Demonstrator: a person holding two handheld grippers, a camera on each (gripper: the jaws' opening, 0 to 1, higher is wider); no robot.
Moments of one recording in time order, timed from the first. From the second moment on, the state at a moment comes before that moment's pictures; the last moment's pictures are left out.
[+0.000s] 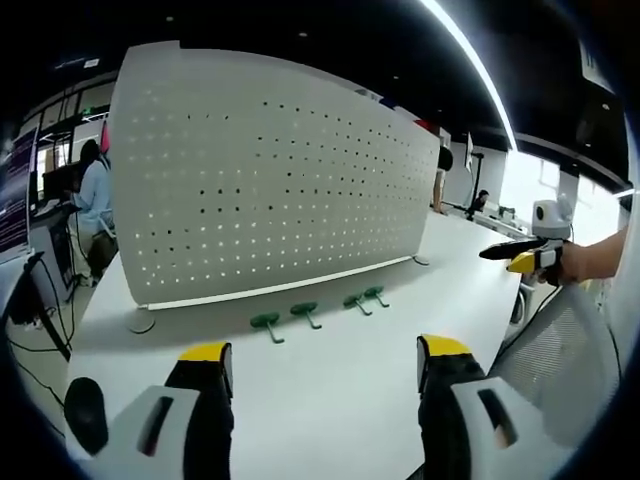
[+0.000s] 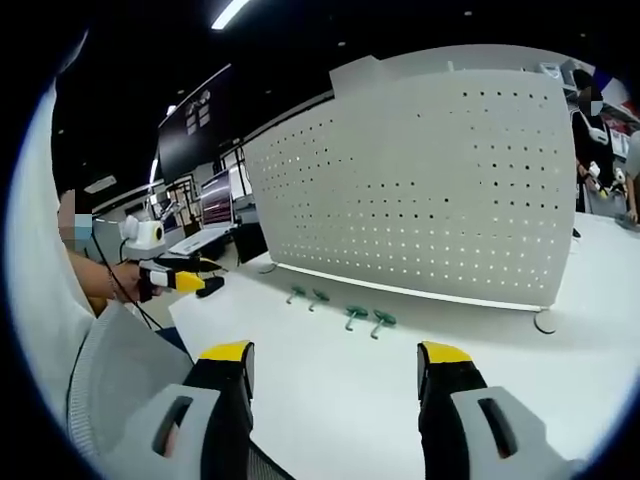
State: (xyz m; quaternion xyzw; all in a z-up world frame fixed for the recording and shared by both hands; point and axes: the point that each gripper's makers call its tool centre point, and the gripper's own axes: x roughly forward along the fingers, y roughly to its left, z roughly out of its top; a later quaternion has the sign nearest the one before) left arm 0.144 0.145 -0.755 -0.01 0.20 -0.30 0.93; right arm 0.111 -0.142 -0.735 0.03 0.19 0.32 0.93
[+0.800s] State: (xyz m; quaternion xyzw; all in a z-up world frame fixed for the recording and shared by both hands) left arm 0.168 0.145 -0.775 0.06 0.23 -0.36 0.90; right arm 0.114 -0.142 -0.736 0.02 0.19 0.33 0.93
